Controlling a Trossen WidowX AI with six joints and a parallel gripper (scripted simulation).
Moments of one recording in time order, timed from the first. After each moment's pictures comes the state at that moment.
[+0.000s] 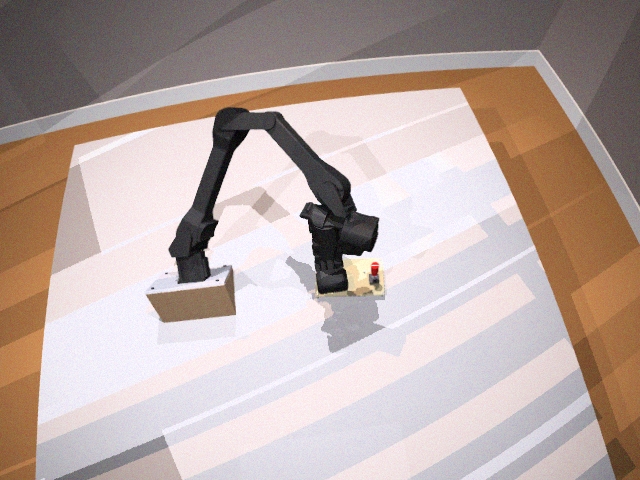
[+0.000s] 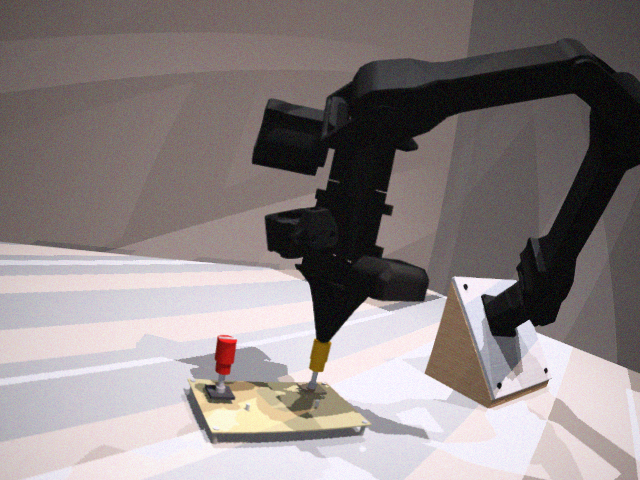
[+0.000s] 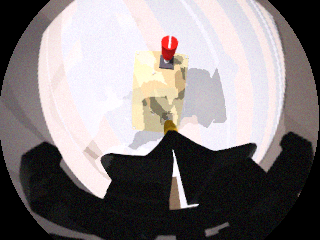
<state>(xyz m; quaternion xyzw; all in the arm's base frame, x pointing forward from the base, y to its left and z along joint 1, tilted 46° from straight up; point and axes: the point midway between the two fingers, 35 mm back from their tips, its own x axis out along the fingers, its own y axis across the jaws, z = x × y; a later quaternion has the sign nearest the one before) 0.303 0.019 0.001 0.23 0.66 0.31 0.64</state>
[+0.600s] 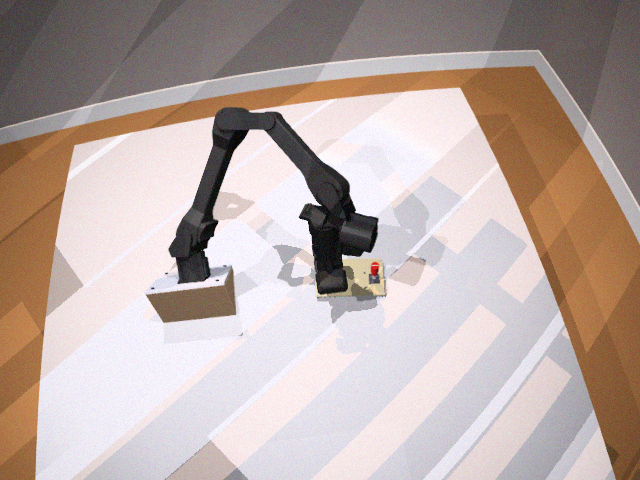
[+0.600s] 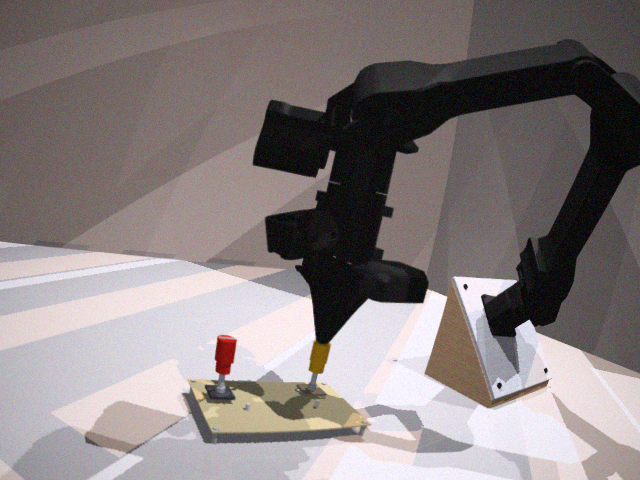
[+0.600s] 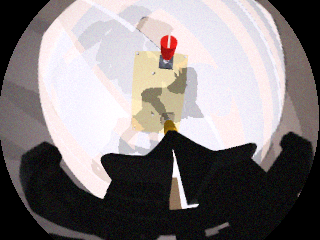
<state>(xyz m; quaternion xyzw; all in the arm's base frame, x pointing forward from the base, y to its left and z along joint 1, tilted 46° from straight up) 0.302 0.020 -0.001 0.24 0.66 0.31 0.64</state>
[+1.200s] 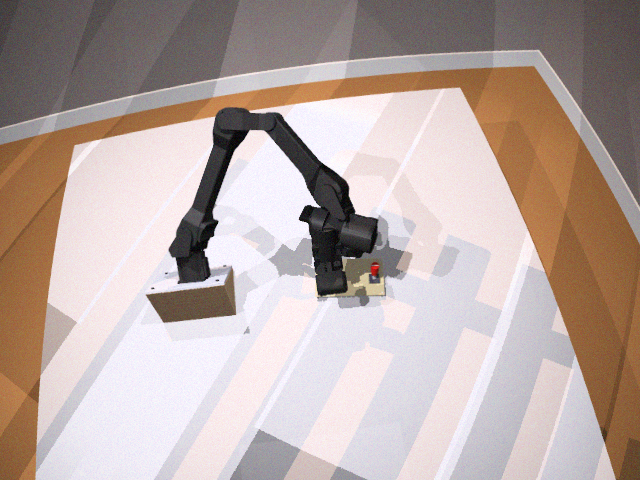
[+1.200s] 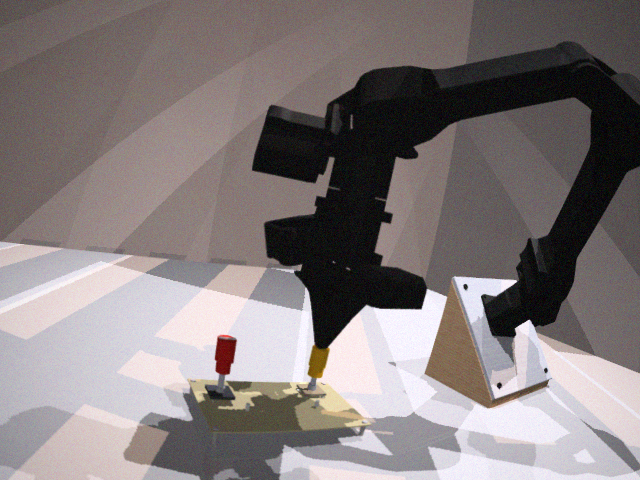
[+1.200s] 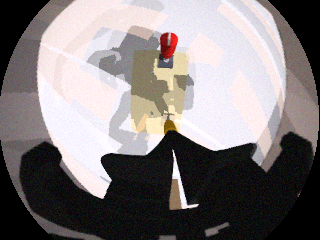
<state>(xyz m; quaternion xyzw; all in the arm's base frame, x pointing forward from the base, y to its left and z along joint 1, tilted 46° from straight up) 0.302 0.024 -0.005 0.24 0.66 0.31 0.64</state>
